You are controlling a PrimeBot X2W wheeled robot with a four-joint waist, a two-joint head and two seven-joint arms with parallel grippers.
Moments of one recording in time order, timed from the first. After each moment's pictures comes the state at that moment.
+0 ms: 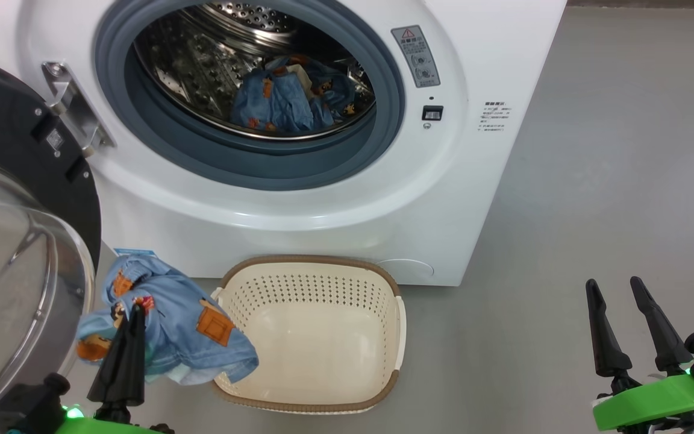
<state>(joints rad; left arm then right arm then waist) -0.06 0.23 -0.15 0.16 -0.58 -0.13 -0.25 0.01 -0.16 0.00 0.15 0.36 0.13 -0.25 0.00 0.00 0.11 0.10</state>
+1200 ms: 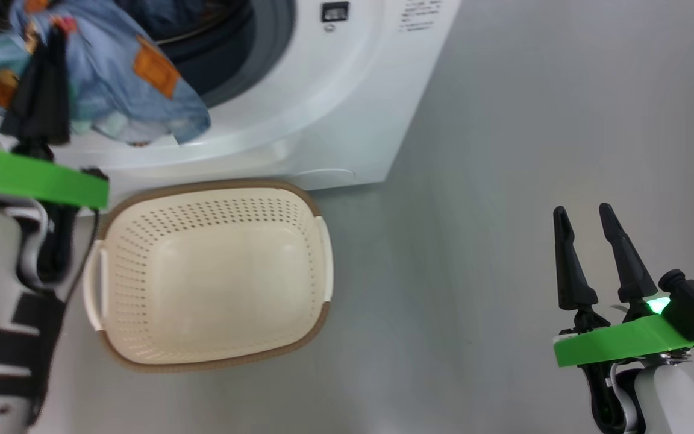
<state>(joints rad) -0.81 0.37 -0.30 0.49 -0.66 -0.13 -0.26 -0.16 -0.07 0.03 0.12 0.34 0.13 -0.25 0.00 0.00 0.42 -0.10</state>
